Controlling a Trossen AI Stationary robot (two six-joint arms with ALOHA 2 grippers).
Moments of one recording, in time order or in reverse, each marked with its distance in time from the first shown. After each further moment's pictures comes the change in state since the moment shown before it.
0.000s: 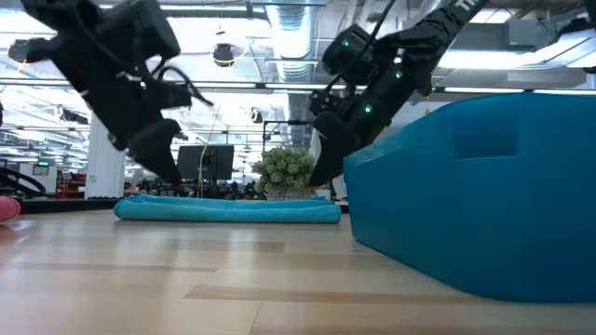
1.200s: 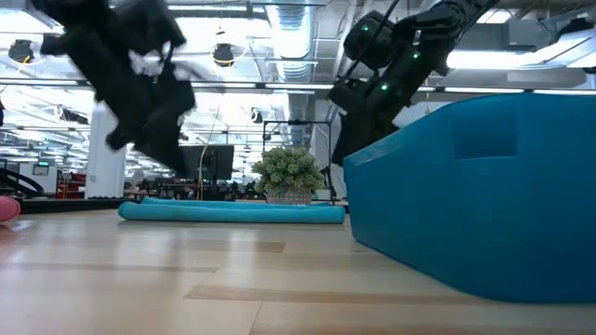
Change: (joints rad) left arm 0.066 -0.072 0.029 0.000 0.125 -0.152; right arm -0.077 -0.175 -0.037 -0.149 -0.013 0.213
